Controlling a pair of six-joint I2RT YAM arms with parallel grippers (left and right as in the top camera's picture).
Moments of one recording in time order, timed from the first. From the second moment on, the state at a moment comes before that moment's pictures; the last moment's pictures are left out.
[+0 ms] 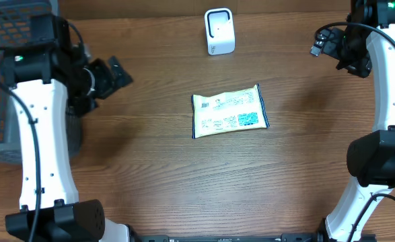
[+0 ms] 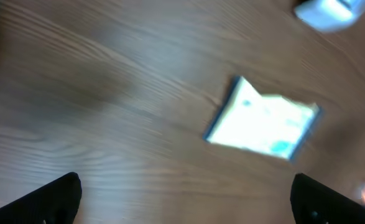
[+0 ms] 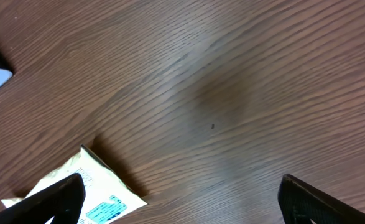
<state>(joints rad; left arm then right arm) 0.12 1.68 1.87 -1.49 0.30 -0.40 -0.06 2.08 2.22 -1.47 -0.02 0.41</state>
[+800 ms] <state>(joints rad) -0.26 1.87 1.16 -0.50 0.39 -0.58 0.00 2.09 1.57 -0.98 -0.49 0.23</state>
